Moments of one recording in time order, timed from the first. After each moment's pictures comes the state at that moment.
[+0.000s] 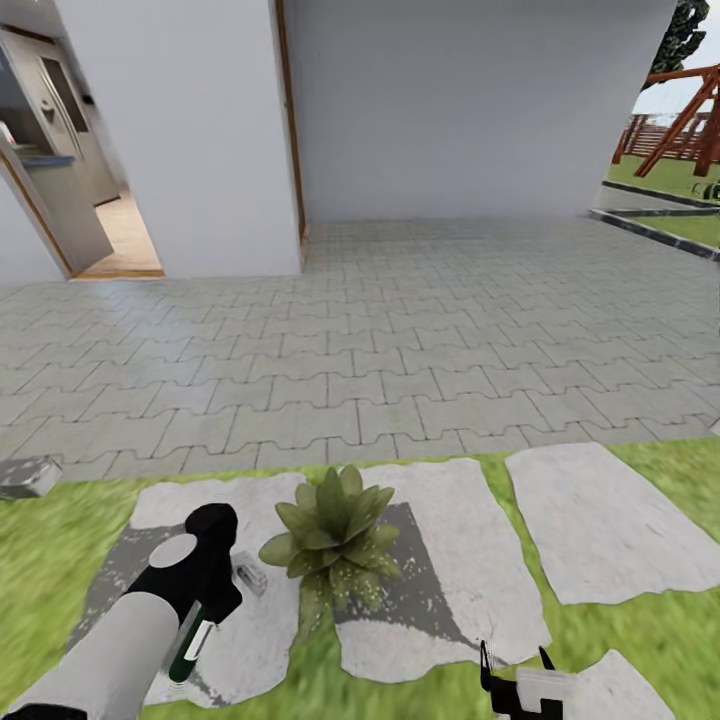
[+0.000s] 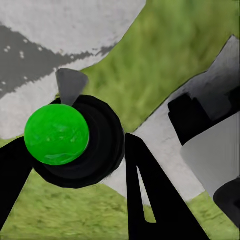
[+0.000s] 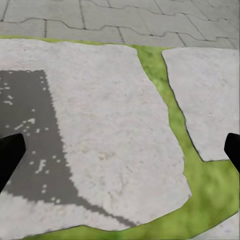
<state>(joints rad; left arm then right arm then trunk) -0.71 0.04 -0.11 -0.74 -1.39 0.96 -1.32 -0.38 0.00 0.26 -0.03 -0.03 -0.98 -0.39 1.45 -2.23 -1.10</state>
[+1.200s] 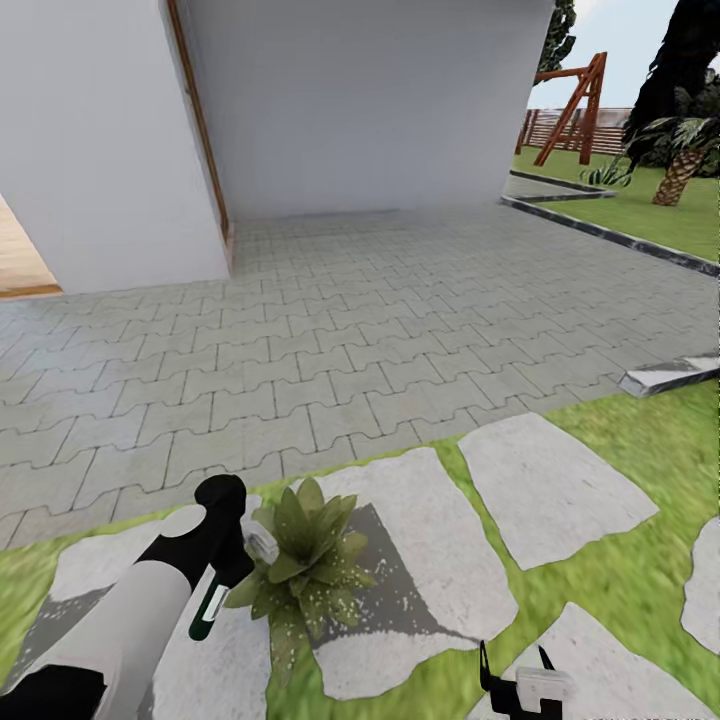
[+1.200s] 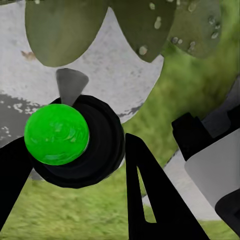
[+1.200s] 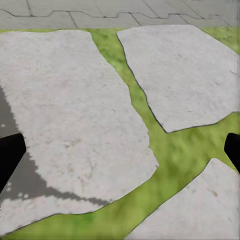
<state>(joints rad) -0.80 0.01 -0.12 -0.74 -1.40 0.95 -1.36 -0.38 0.00 0.26 -0.03 -0.03 -0.98 -0.39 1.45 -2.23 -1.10</state>
